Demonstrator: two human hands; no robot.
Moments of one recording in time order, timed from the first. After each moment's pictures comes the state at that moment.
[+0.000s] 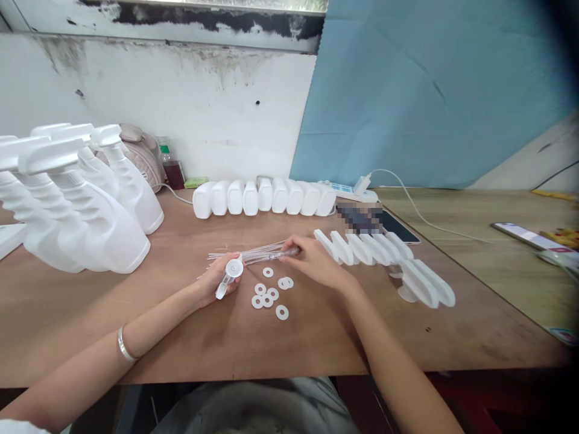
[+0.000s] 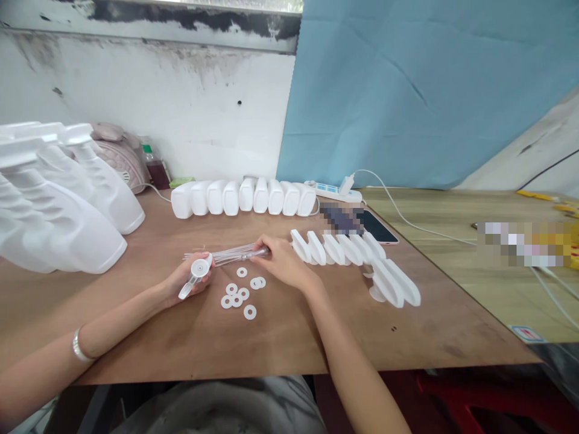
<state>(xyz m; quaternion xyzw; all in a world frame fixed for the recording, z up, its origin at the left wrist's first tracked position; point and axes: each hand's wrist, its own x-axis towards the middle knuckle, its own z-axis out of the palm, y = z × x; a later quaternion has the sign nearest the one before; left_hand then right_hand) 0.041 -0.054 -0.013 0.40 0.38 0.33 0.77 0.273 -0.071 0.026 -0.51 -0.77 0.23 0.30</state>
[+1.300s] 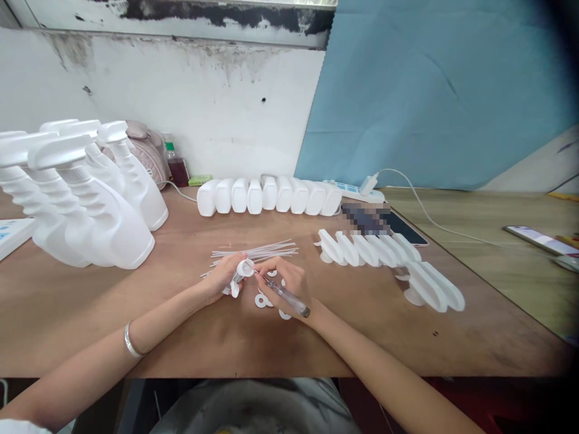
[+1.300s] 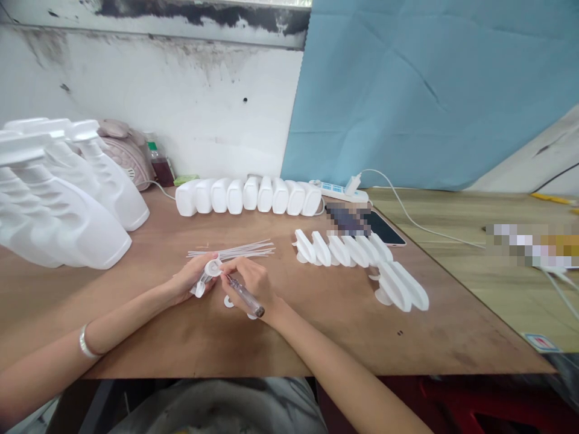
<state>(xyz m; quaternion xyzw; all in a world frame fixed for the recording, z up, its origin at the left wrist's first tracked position) 0.046 -0.057 -0.020 0.46 0.44 0.33 0.69 0.204 -0.099 -0.005 -0.36 -0.78 0.12 0.50</state>
